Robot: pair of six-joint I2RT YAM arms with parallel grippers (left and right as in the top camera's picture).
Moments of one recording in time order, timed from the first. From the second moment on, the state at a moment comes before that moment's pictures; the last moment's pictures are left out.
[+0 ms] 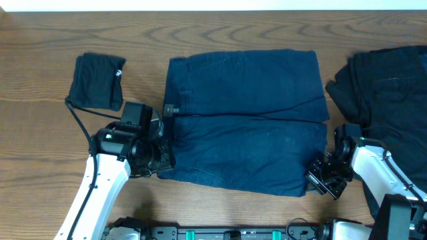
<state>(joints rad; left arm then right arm) -0.18 1.19 0.87 -1.13 0.27 -0.35 -0.13 1.43 0.59 -0.98 -0.31 0.62</state>
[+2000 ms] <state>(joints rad) -0.18 1.34 0.55 -0.69 0.16 -0.88 -0.13 1.43 0.59 -0.89 -0.37 0.53</state>
